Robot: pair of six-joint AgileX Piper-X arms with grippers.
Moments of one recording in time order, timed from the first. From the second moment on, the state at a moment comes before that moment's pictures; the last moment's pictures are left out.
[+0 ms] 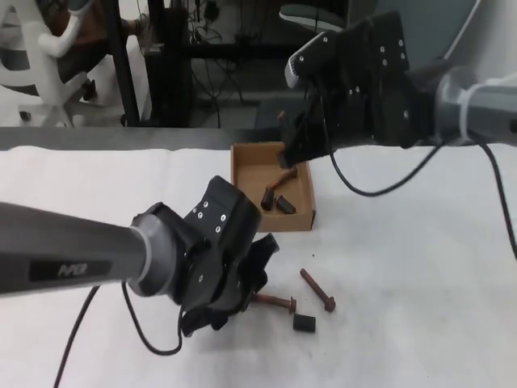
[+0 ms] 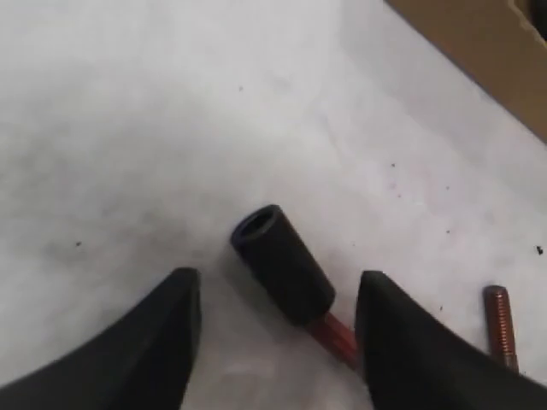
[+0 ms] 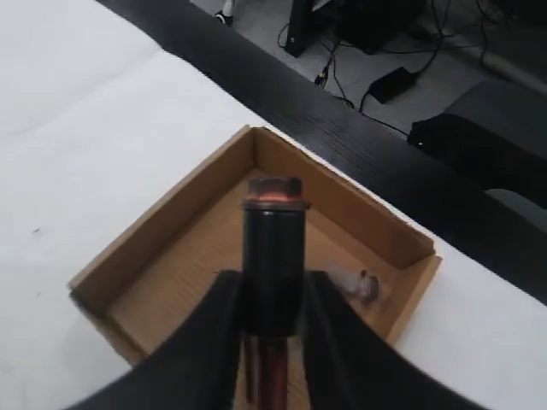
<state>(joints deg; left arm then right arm) -38.4 101.2 -50.6 12.2 -6.2 -66.1 24.0 104.5 -75.0 12.9 -7.1 -12.9</state>
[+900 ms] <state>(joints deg) -34.2 104.9 -55.2 13.7 -1.9 -58.9 23.3 115.7 -90.5 32.0 -4.2 -9.7</state>
